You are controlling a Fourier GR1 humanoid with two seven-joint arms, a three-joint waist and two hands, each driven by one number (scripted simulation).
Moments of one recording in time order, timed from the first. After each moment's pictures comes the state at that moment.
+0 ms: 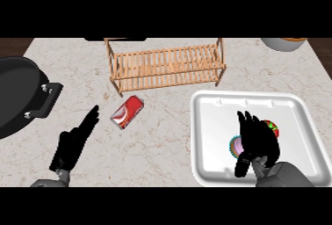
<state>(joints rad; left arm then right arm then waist) -0.02 0.25 -0.13 -1.36 0.00 -0.01 0.04 -0.22 -0.40 0.53 -1.60 0.71 0.30 1.01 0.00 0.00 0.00</state>
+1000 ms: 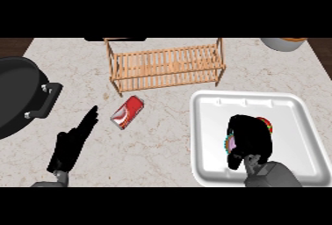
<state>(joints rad) 0.00 0.20 -0.07 -1.41 -0.05 -0.07 0.07 -0.21 -0.25 0.44 -1.62 0.98 0.33 0.88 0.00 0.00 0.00</state>
